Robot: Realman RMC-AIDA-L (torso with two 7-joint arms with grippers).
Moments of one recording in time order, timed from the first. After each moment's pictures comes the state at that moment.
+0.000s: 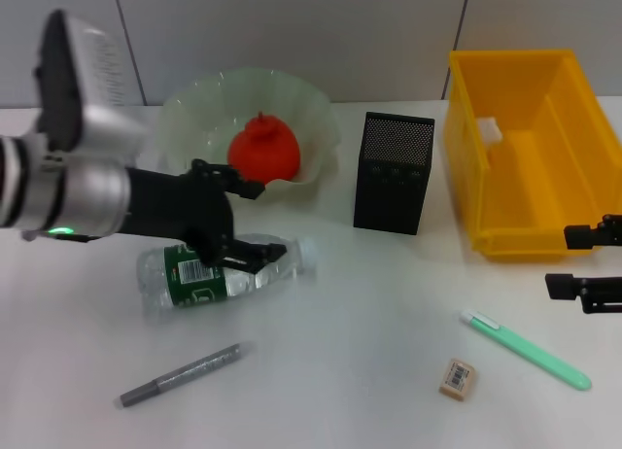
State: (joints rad) left arm -0.54 -2.07 1.21 1.15 2.13 1.33 -1.62; right arm 0.31 2.08 -0.71 -1.37 -2.06 -1.82 1.80
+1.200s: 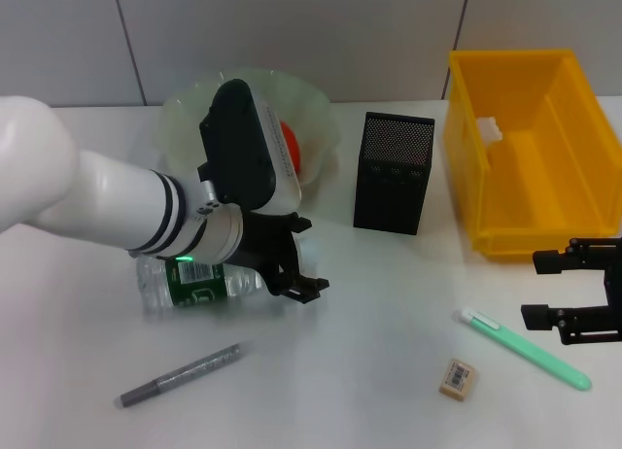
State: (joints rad) left arm -0.66 -2.08 1.64 0.96 2.25 0.91 -1.85; right arm 0.34 2.08 -0.71 -1.23 -2.06 -1.85 1.66
